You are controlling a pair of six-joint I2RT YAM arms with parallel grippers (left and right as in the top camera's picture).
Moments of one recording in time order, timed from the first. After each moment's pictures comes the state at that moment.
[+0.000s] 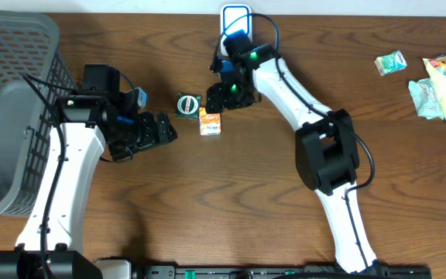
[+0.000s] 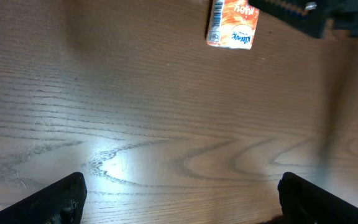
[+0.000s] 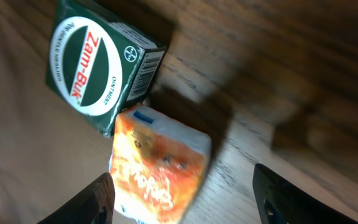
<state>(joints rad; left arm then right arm) -0.02 1.48 1.26 -1.16 0.39 -0.25 0.49 2.45 2.11 -1.00 -0.43 0.16</state>
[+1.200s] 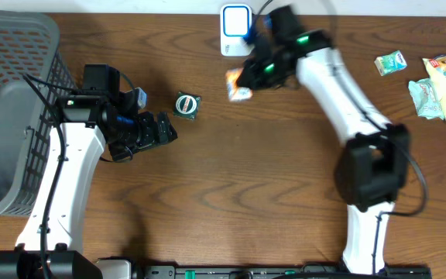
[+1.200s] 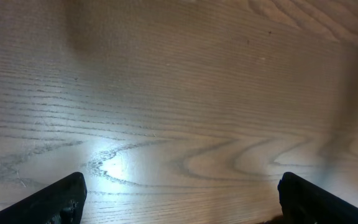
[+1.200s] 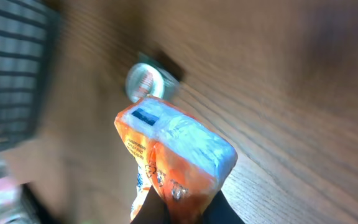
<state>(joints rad) -0.02 1.48 1.26 -1.16 0.39 -0.25 0.29 2.14 1.98 -0.97 -0.63 0.07</state>
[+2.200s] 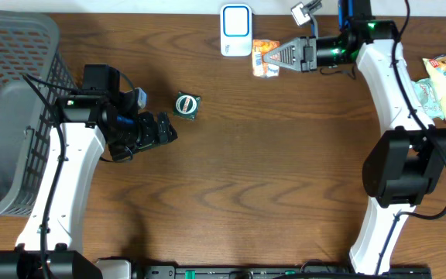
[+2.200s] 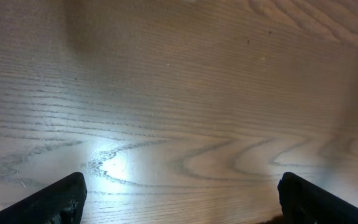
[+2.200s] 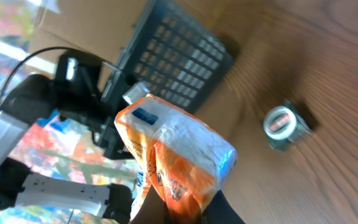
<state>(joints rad) -0.02 1.48 1.26 -1.16 0.39 -0.25 0.06 2.14 1.98 -1.07 -1.37 -0.24</state>
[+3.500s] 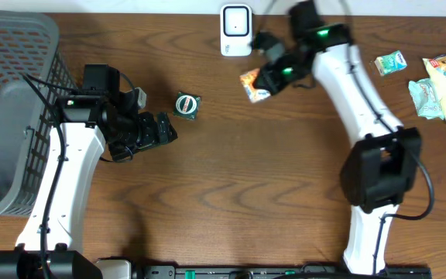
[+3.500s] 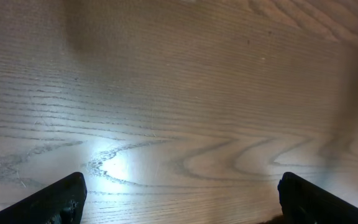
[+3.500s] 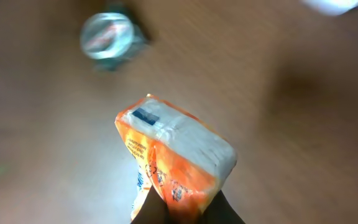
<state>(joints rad) -0.02 1.48 1.26 -1.16 0.39 -0.25 0.31 2.14 1.98 -1.04 -0.38 -0.37</state>
